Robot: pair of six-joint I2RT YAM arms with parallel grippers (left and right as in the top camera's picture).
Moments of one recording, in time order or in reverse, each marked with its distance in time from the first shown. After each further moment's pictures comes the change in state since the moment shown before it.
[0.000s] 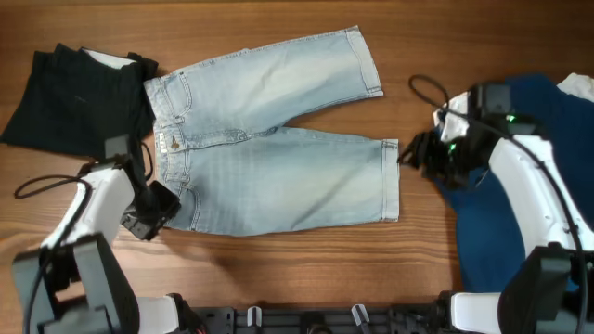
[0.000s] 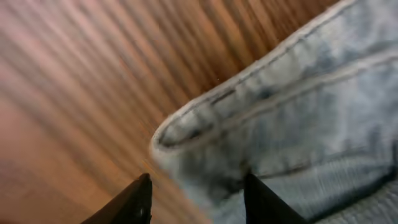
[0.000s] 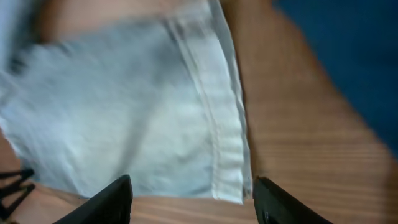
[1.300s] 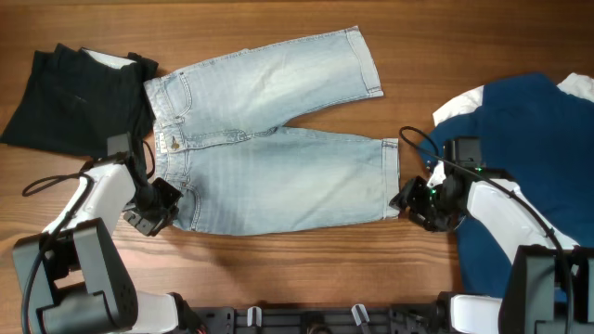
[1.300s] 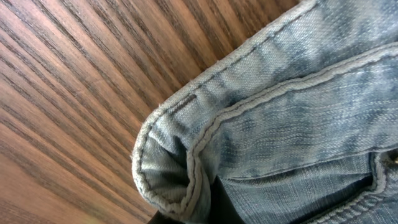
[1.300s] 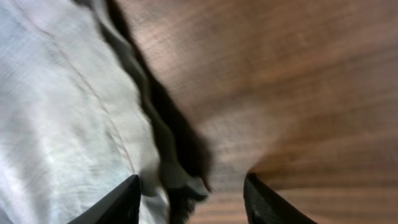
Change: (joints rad) left arm 0.001 0.057 0.010 0.039 0.075 -0.013; right arm 0.024 -0.046 -0.401 0.327 0.046 0.190
